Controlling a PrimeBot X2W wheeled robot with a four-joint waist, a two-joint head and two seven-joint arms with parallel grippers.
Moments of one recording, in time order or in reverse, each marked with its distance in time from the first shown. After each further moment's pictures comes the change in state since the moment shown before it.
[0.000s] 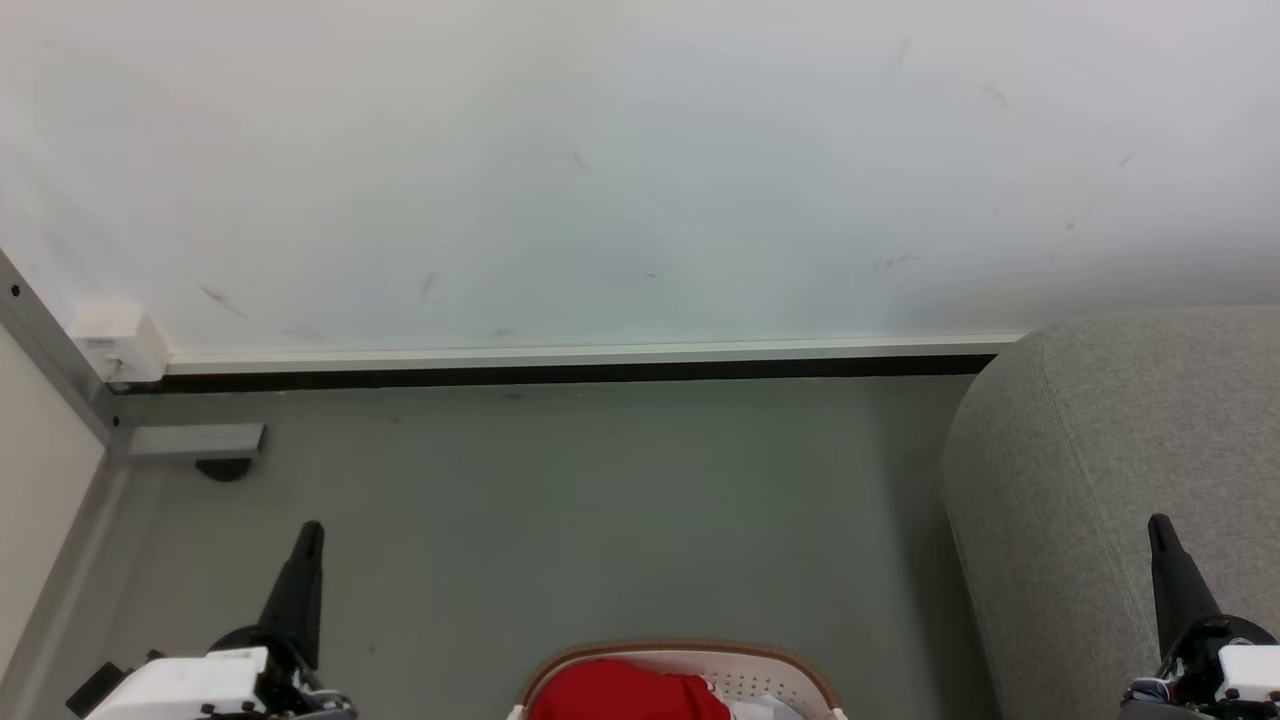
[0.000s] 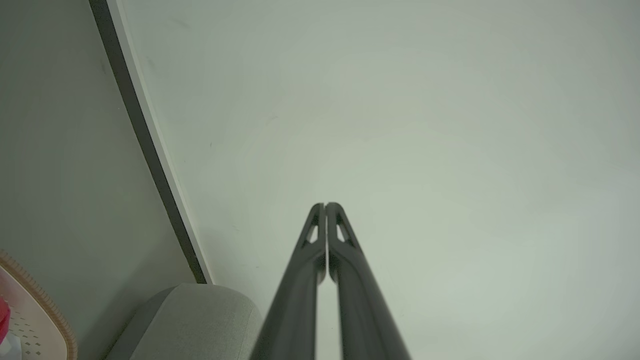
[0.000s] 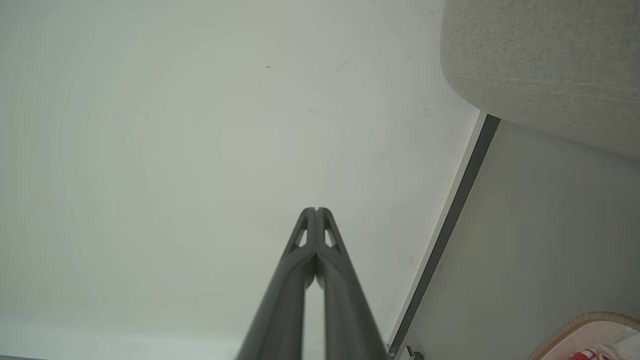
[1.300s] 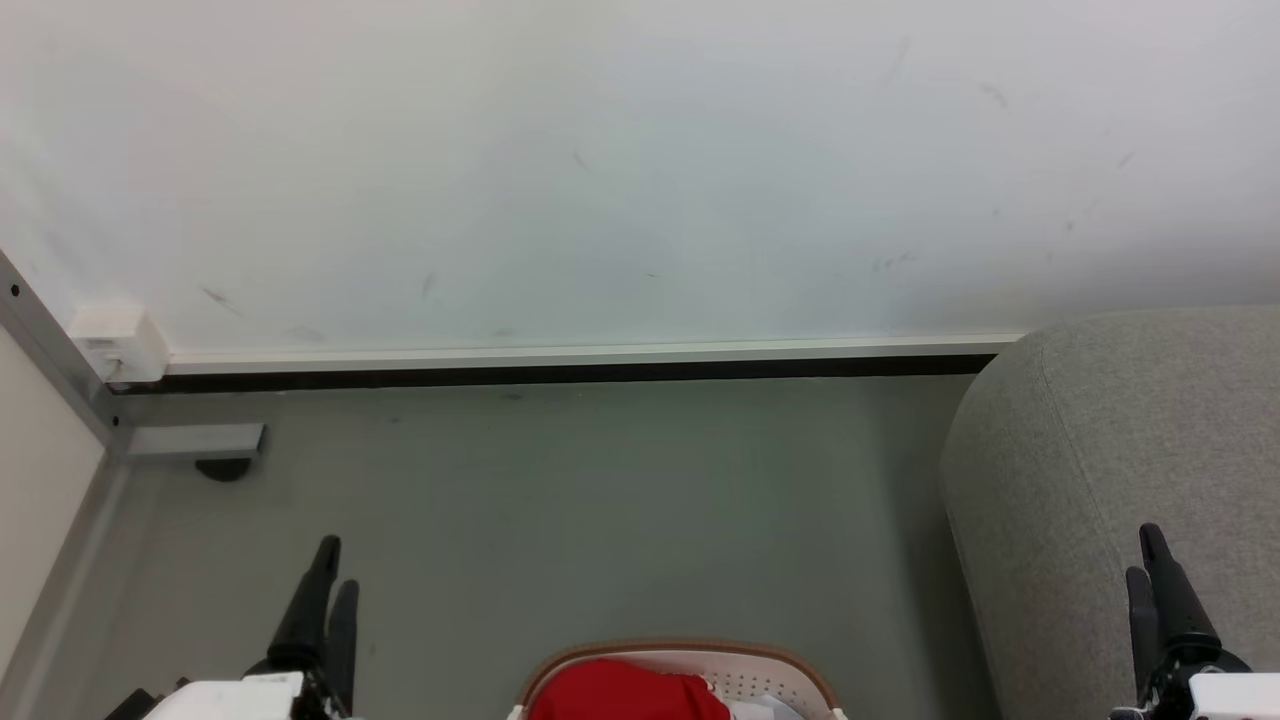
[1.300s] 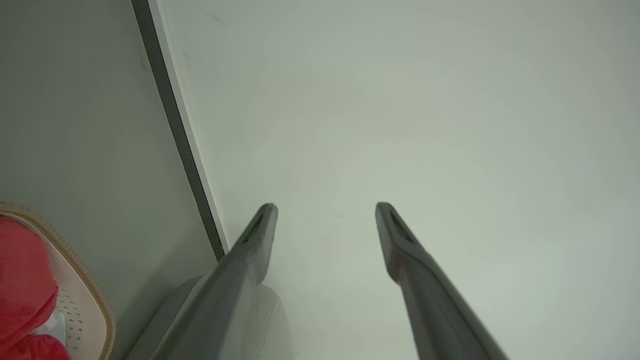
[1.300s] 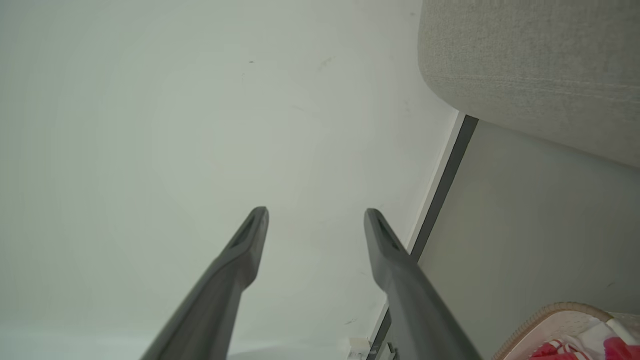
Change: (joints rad) left arm 0.029 -0.007 -0.040 0.033 0.024 0.007 -0.033; right arm 0.029 0.039 -0.007 0.026 -0.065 0.000 -0.005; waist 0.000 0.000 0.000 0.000
